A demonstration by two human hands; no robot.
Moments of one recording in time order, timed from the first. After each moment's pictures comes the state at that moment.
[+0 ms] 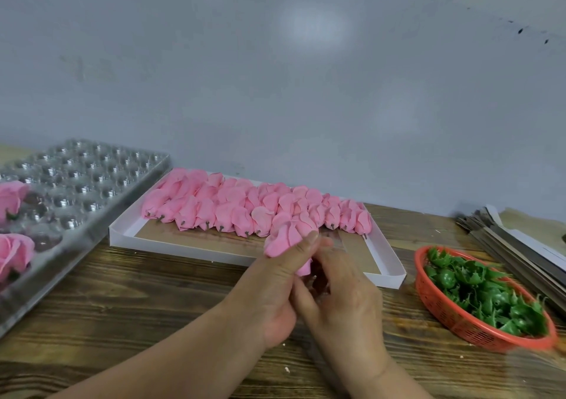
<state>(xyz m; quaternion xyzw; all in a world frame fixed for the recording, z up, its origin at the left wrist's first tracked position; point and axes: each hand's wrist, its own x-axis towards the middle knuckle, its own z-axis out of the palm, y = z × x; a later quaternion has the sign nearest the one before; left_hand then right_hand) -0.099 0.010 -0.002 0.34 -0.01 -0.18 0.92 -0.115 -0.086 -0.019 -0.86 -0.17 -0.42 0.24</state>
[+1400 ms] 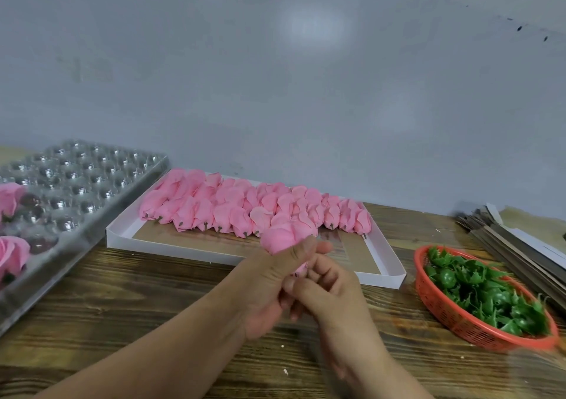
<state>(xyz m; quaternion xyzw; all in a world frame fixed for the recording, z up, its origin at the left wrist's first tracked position) -0.089 0.026 -0.009 0.47 -0.13 -0.22 0.85 -0.115 -0.080 -0.018 -0.66 -0.14 -0.05 0.74</state>
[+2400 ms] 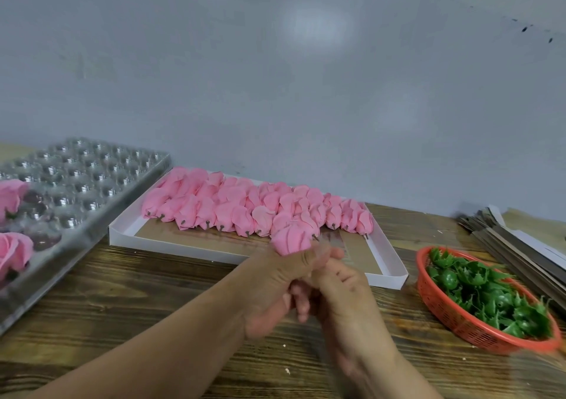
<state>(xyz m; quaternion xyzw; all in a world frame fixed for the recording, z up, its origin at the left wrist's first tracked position) -0.095 0.030 -0.002 0.50 -0.17 -0.21 0.82 -0.114 -0.083 -0.016 -0.63 -0.12 -0.02 0.77</state>
